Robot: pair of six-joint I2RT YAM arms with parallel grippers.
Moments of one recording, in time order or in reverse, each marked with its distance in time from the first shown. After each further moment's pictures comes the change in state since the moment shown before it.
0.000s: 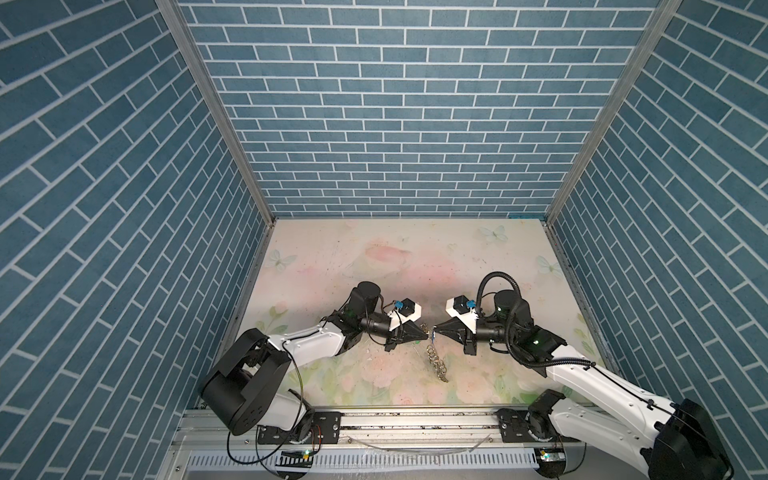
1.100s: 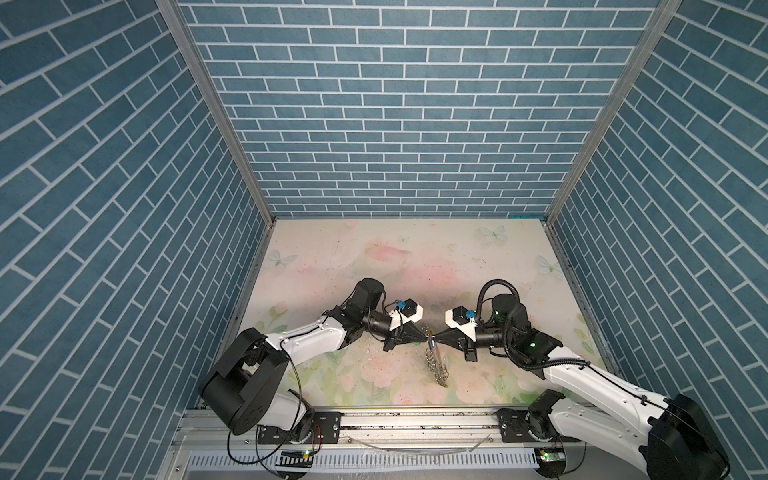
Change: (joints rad) left arm 0.006 0.002 0.063 -0.194 0.026 0.104; right arm 0.003 0.024 -0.050 0.048 -0.109 -0.090
